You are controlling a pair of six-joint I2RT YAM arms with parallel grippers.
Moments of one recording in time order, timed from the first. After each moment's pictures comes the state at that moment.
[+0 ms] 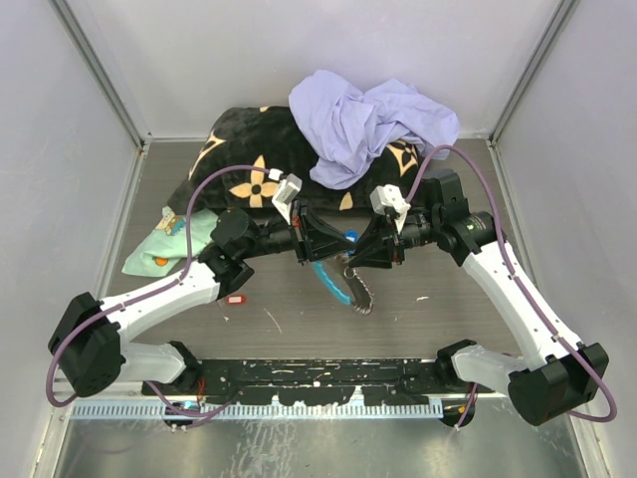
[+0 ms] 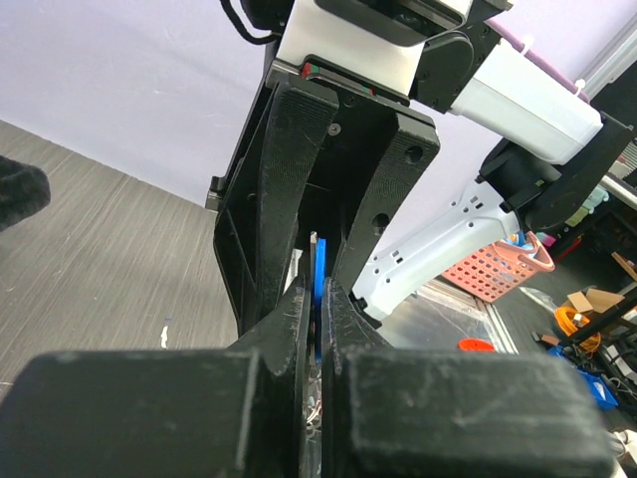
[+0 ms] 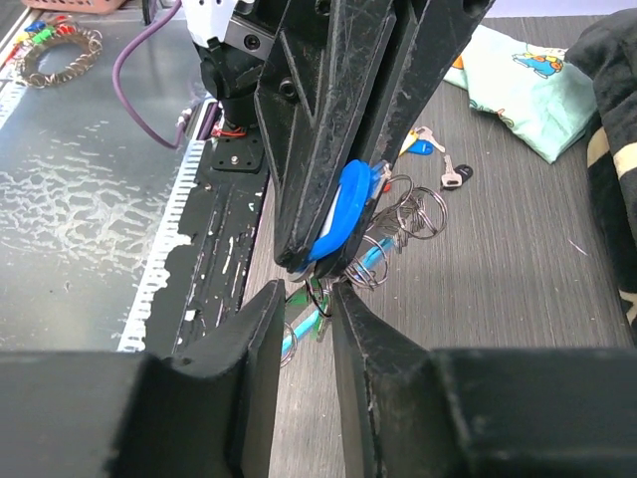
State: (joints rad) left arm -0.81 1.28 0.83 0.75 0.66 -0.70; right arm 0.36 1.13 1.14 -0.71 -1.28 -0.62
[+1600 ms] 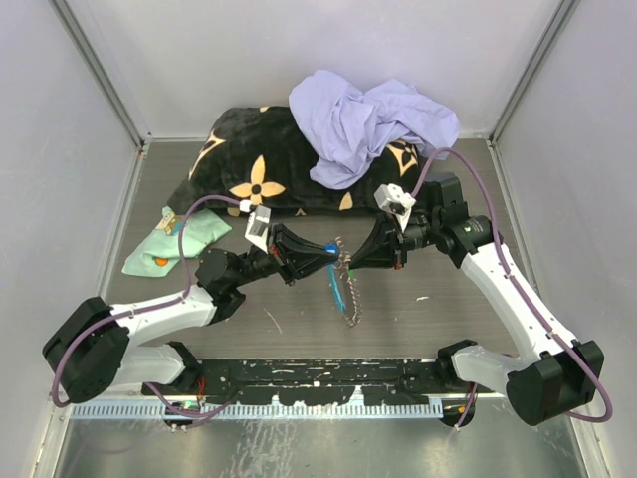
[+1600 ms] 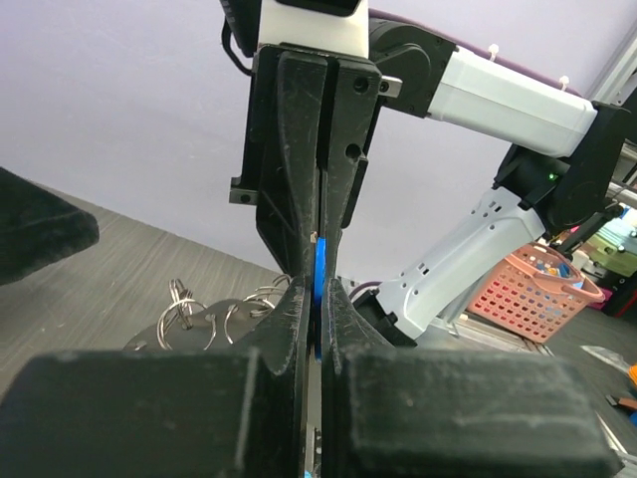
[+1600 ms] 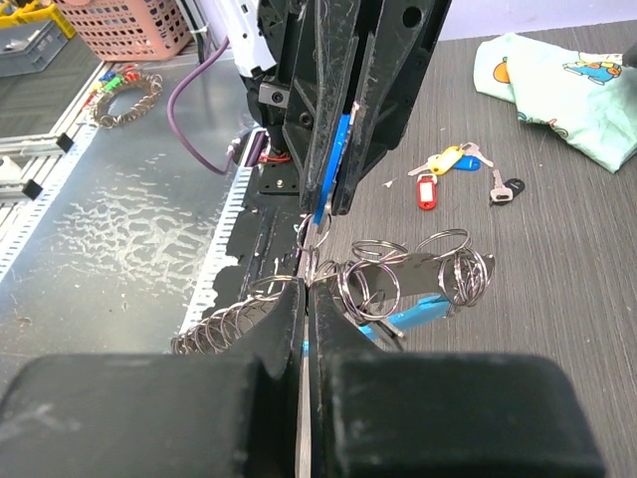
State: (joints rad) left arm -0.80 1.24 0.52 1.22 0.53 -0.68; right arm 0.32 1.13 1.07 -0.62 -1.40 -0.49
